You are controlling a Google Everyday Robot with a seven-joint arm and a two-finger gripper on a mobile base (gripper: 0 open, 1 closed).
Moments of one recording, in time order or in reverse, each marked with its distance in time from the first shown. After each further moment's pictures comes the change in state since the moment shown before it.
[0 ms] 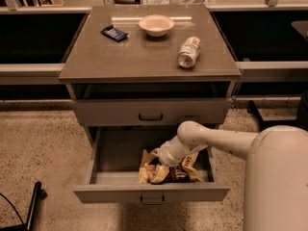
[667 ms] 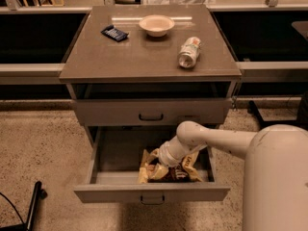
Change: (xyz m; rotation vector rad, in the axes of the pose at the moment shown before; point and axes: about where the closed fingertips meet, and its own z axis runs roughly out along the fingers) arm -0.003 0.001 -0.001 -0.008 0.007 0.000
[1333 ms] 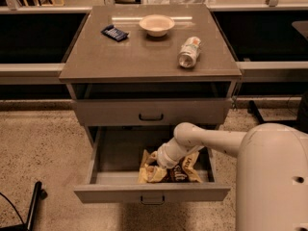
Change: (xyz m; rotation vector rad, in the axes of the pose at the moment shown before) arm 0.006 0.001 0.017 -0.030 0.002 0.028
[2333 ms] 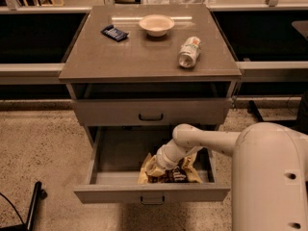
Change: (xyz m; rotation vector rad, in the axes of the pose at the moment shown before) arm 0.007 0.003 0.011 -0.022 0.010 0.028
